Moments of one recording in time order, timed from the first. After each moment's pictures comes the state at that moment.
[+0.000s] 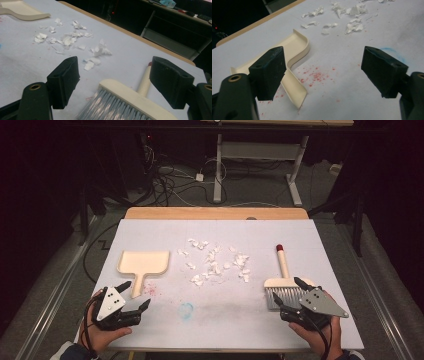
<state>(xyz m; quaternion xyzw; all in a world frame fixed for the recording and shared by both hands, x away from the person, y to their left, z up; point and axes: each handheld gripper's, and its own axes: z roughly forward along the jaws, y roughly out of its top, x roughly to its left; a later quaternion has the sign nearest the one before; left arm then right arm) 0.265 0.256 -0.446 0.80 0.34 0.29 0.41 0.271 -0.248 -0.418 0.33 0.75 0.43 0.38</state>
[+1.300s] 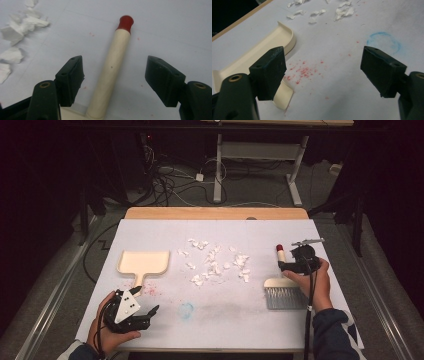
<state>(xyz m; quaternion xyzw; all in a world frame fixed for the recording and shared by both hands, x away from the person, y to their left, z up) 0.267 0.234 -0.459 0.83 0.30 0.29 0.36 0.437 -0.272 -0.433 0.55 0.77 0.25 0.22</state>
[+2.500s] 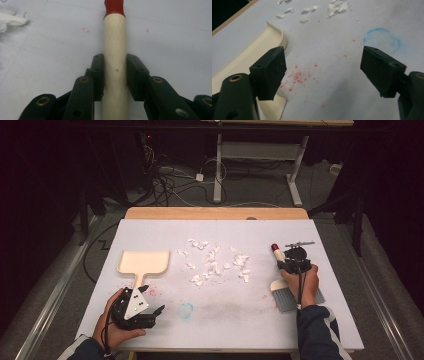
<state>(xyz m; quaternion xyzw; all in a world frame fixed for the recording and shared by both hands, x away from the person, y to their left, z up) 0.279 0.222 -0.464 0.85 0.28 0.27 0.34 0.449 -0.263 -0.460 0.58 0.75 0.25 0.22</state>
